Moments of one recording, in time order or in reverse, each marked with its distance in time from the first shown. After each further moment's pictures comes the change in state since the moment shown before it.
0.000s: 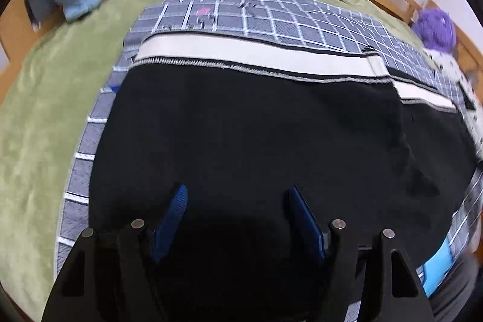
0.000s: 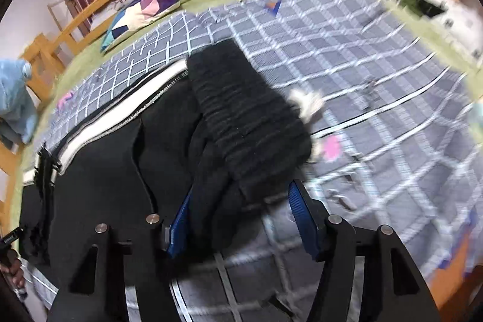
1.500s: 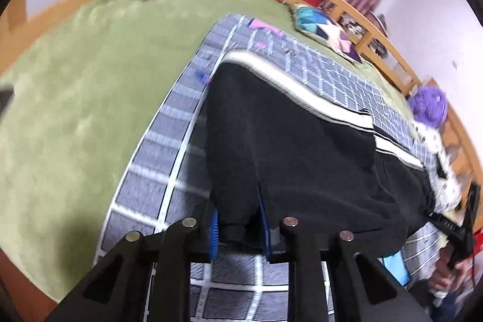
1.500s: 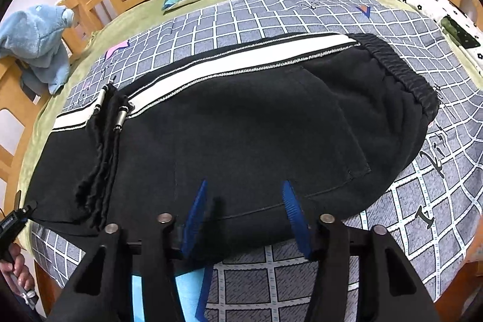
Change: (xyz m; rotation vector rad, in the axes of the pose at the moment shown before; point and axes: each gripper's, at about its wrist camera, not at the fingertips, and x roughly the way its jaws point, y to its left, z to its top) left arm -0.071 0.075 -0.049 -0.261 -0.169 -0.104; right arm -0.030 0.153 -0.059 -0.128 0.056 0.112
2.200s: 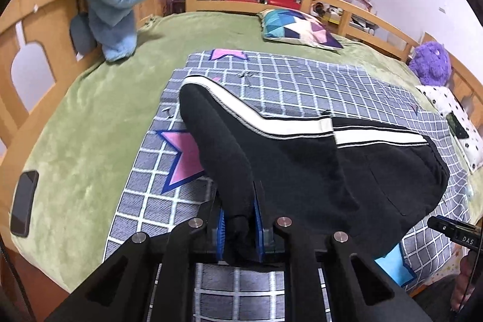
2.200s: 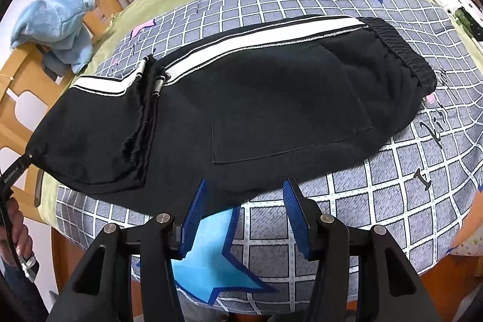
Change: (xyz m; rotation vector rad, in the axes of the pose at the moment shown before) left arm -0.040 -0.116 0.018 0.224 -0.056 0.146; right arm -0.042 0.003 -0.026 -0.025 0.110 0.108
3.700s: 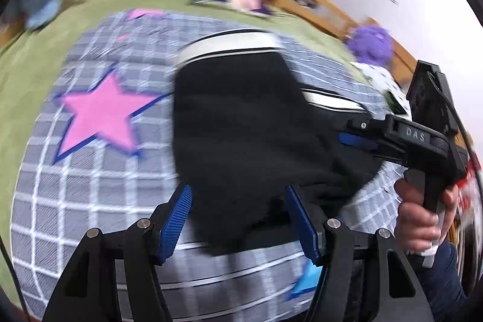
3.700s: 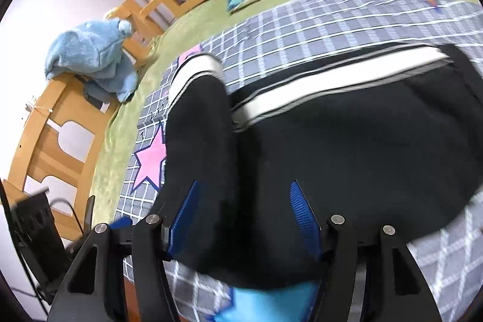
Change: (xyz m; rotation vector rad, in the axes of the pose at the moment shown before) left arm 0.042 -0.021 -0.039 -0.023 0.156 -0.372; right arm 0.042 0.054 0.070 0.034 -0.034 0.272
